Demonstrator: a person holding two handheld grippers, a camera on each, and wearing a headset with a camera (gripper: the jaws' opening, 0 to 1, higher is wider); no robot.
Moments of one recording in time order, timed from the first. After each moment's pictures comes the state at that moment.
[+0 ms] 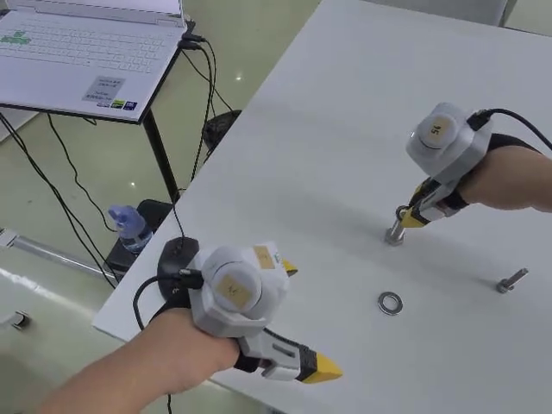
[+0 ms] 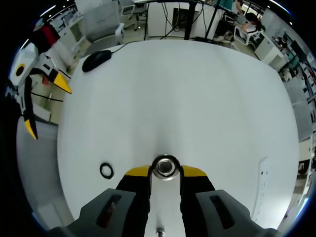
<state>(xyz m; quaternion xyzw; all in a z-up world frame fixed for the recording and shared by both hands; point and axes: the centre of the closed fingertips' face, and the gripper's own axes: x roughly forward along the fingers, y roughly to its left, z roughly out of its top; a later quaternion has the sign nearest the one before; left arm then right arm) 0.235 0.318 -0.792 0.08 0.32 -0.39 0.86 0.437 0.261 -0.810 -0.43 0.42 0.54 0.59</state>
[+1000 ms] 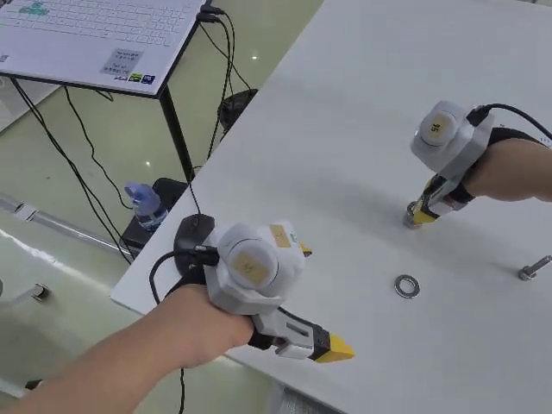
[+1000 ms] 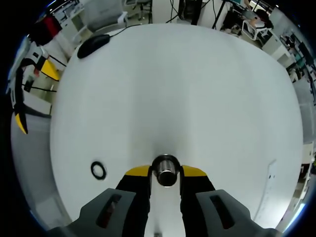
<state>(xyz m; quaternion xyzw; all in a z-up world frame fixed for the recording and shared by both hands) 0.231 0.321 -0.794 0.07 0.32 -0.39 0.86 0.434 0.264 -0.847 -0.45 0.44 0.54 0.56</state>
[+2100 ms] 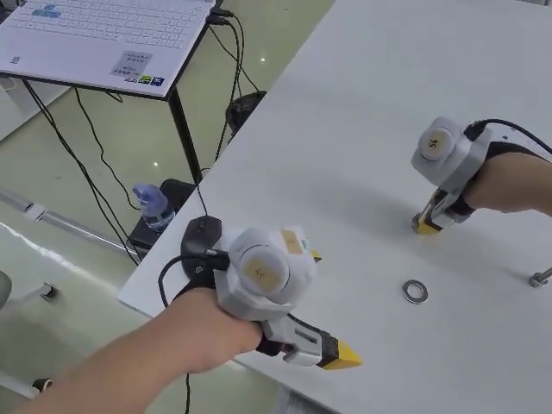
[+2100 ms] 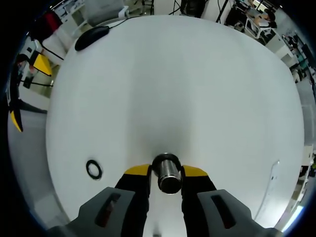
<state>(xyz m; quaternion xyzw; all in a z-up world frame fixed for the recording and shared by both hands) 0.229 0.319 -0.795 0.08 0.33 -0.39 0.86 0.430 0.256 -0.862 -0.47 0.45 0.53 0.54</state>
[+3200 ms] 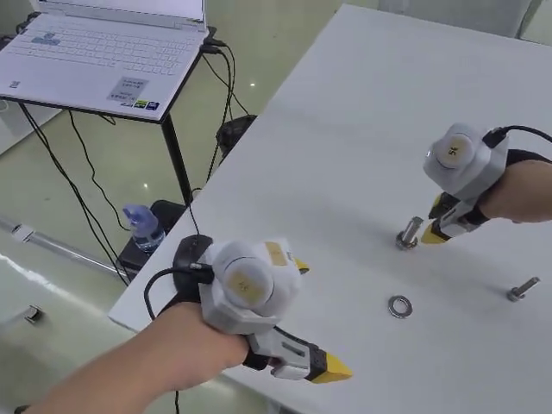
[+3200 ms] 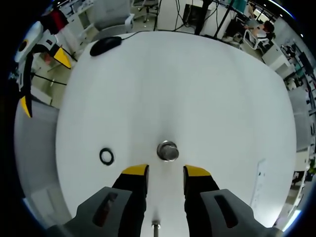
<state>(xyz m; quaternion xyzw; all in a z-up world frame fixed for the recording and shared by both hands) 0.224 0.319 -0.774 0.08 0.31 -0.39 0.86 0.424 0.240 -0.811 -0.47 0.41 0.55 0.56</state>
